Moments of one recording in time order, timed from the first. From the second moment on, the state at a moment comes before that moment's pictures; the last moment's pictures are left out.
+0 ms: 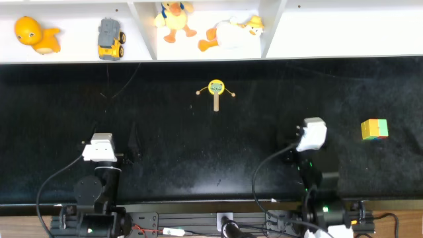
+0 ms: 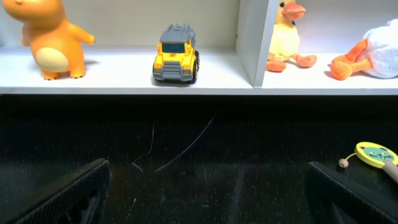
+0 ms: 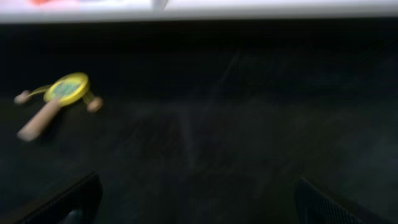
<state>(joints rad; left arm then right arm) -0.03 0.02 0.01 -0.08 -0.02 -0.03 0.12 0.51 0.18 -0.17 -0.06 0.13</state>
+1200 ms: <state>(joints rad) -0.03 0.01 0.01 -0.08 -0.02 -0.03 0.79 1.88 1.19 -0.61 0.31 0.68</state>
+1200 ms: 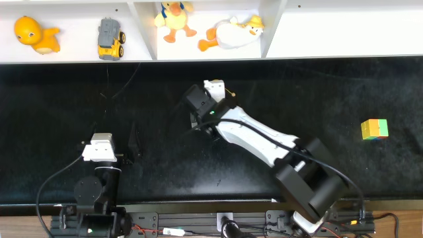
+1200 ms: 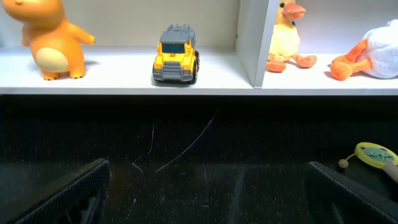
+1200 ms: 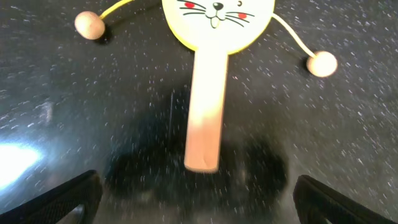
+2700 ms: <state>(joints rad) -0.03 0.01 0.01 -0.08 -0.02 -0.03 0.74 1.72 1.06 -0.53 0.41 0.71</state>
